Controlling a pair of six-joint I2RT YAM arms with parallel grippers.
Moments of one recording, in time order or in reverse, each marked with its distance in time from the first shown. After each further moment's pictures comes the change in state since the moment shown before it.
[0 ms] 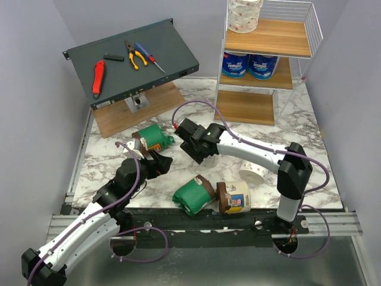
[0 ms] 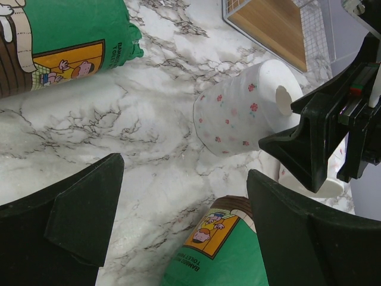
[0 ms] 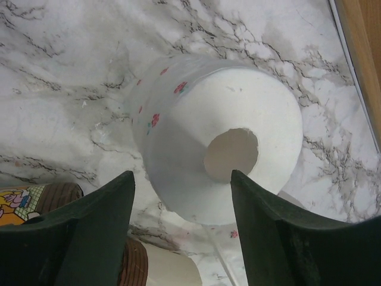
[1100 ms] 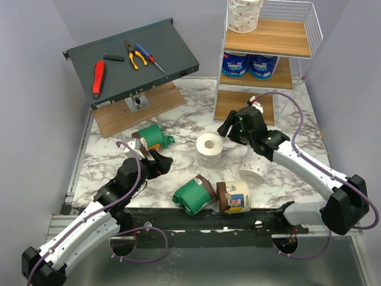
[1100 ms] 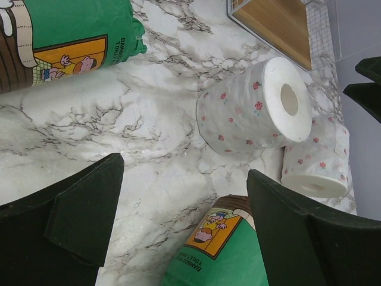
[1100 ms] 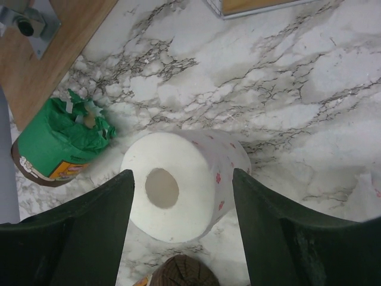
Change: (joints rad) left arm 0.000 0.016 0.000 0.000 0.000 -0.009; right arm -0.398 -0.534 -0.542 0.534 -0.208 0.738
